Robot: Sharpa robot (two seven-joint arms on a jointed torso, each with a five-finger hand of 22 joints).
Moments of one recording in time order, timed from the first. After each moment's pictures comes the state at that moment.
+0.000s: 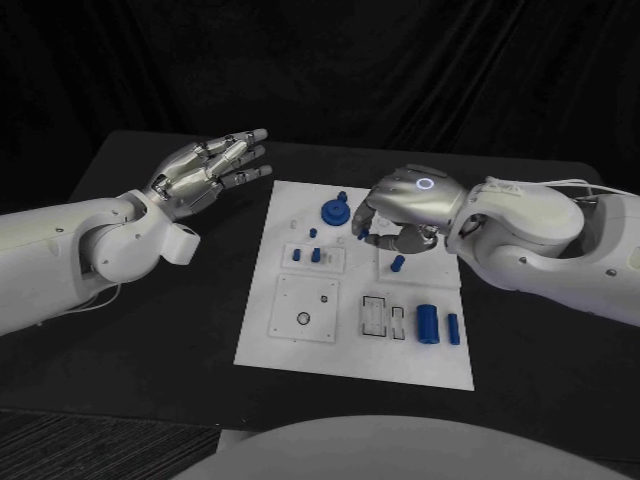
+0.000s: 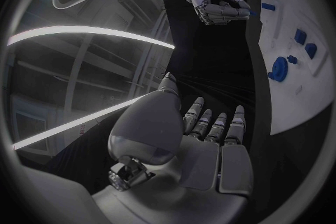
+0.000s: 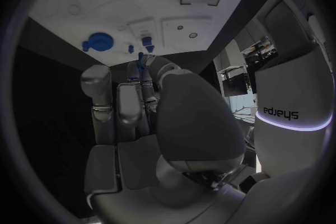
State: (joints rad) left arm 1.30 -0.95 -0.21 1.43 -0.12 0.17 0.60; left_hand 1.33 0.18 -0.24 0.29 0.26 0.38 0.09 0.06 0.05 0.10 0.10 0.06 0.02 0.04 0.15 0.05 0.02 0.16 0.09 0.27 0.04 0.27; right arm 1.38 -0.86 -0.21 1.79 -1.82 -0.28 -0.05; right_hand 1.49 -0.16 0.37 0.10 0.37 1.09 0.12 0.17 0.29 1.18 0.06 0.19 0.15 1.43 -0.02 1.24 1.13 0.12 1.35 0.08 0.86 1.31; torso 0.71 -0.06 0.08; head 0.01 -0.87
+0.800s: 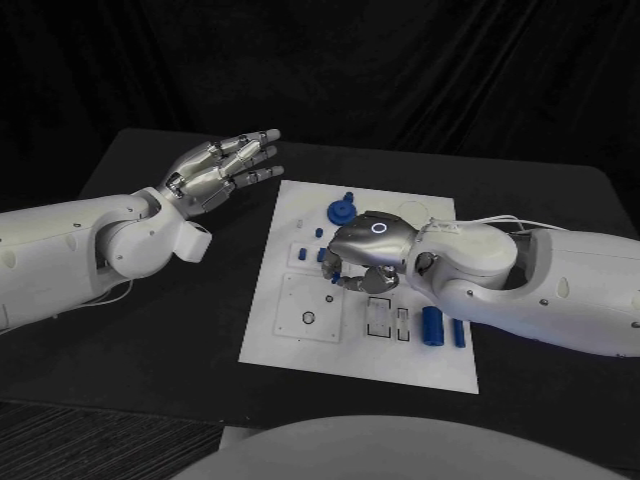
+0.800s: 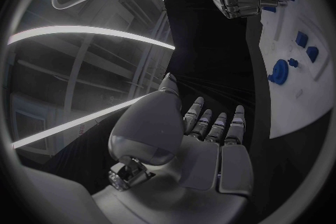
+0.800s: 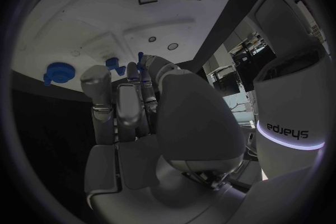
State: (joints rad) left arm 1.29 -0.93 -0.21 1.42 -0.12 0.18 0.60; left_hand 1.34 0.18 -0.24 0.29 0.26 0.38 0.09 0.06 0.04 0.10 0.10 0.06 0.02 0.05 0.16 0.05 0.02 0.16 0.09 0.27 0.04 0.29; right arm 1.26 -0.70 -0.21 1.72 -1.82 -0.20 -0.05; right_hand 1.49 -0.16 0.38 0.09 0.38 1.08 0.13 0.15 0.29 1.18 0.06 0.18 0.15 1.44 -0.02 1.25 1.14 0.12 1.35 0.08 0.87 1.31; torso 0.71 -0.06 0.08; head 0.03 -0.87
